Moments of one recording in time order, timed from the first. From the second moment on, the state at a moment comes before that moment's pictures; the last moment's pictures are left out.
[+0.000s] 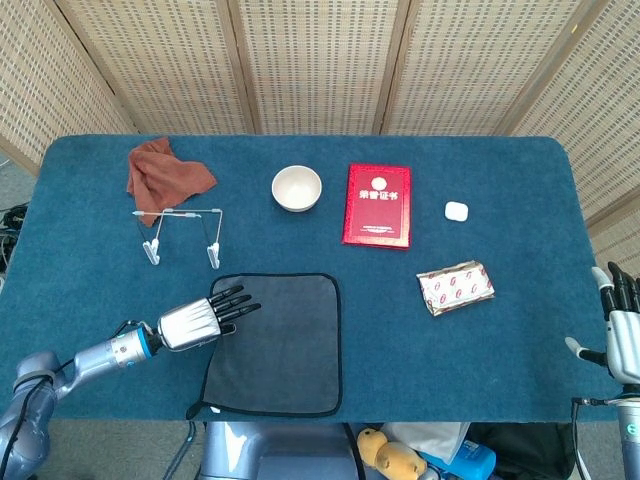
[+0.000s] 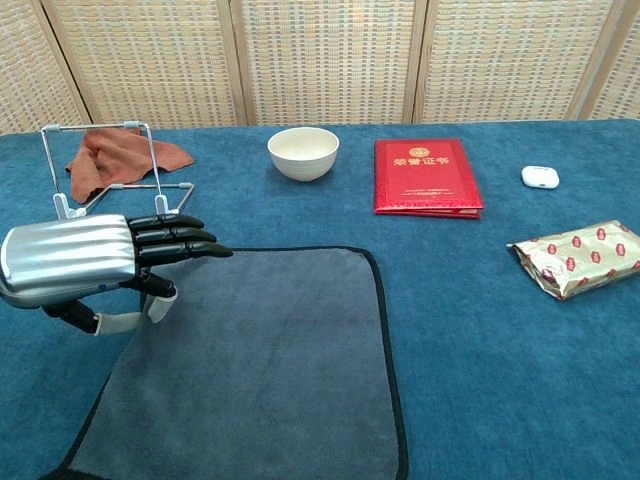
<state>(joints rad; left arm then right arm) -0.68 -1.85 0.35 -0.23 1.96 1.58 -0.45 0.10 -1.12 0.16 -1.55 -1.33 1.43 -0.02</state>
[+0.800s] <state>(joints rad) -0.85 -1.95 0.29 -0.31 1.94 1.55 -0.32 0.10 -1.11 0.16 -1.55 -1.31 1.42 0.01</state>
